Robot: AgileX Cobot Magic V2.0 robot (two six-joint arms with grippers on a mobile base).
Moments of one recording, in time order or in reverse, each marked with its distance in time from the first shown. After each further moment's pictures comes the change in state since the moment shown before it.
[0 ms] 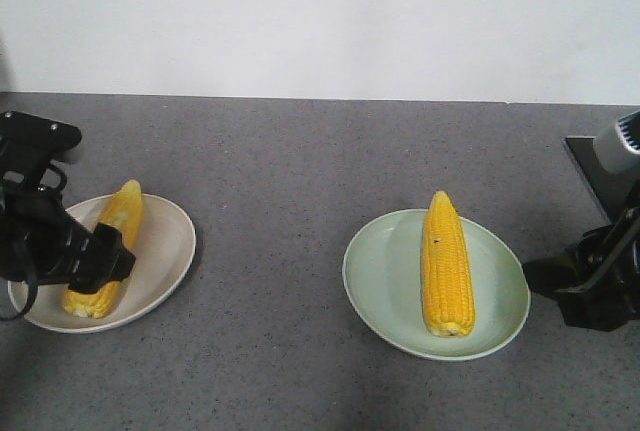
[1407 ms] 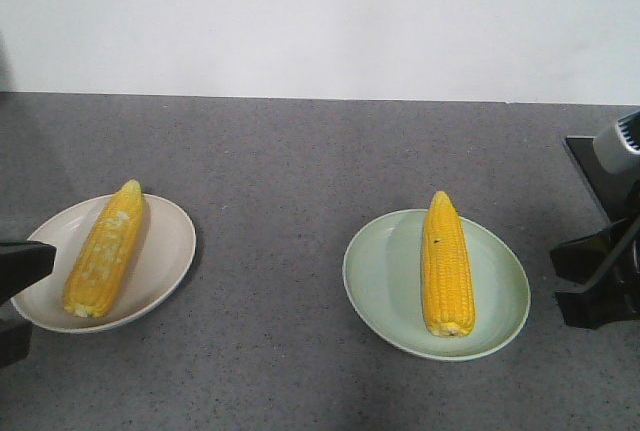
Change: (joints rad) left arm -0.098 -0.478 0.120 -0.082 -0.013 -0.003; right arm 0.000 0.000 0.000 0.001 -0.001 -0.004
